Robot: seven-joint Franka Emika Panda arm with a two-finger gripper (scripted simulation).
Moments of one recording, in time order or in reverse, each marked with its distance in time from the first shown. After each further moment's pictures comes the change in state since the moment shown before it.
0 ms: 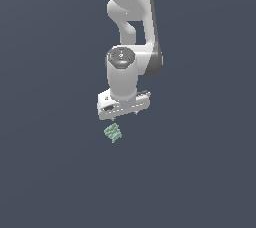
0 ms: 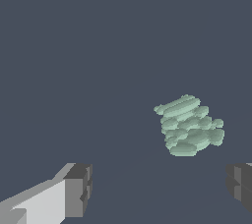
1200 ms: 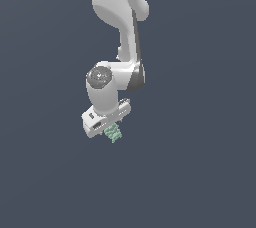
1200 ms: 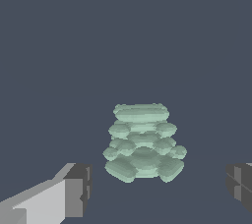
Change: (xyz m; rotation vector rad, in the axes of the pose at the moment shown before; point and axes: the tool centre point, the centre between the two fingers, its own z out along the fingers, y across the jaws) arm 0.007 0.066 0.043 -0.008 0.003 -0.363
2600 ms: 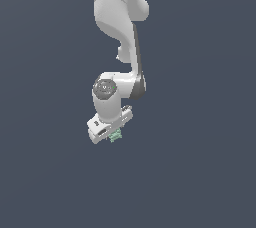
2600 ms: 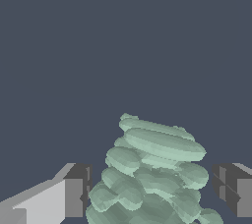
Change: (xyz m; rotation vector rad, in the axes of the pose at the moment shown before) arm 0.011 -0.004 0.043 -0.005 0.014 -0.019
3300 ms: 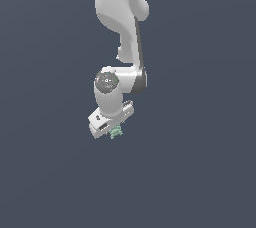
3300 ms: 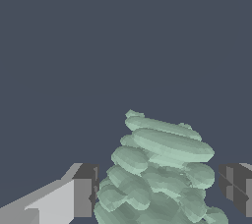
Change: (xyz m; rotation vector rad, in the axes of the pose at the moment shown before) arm -0.009 -0.014 -0.015 0.005 -0.014 0.013
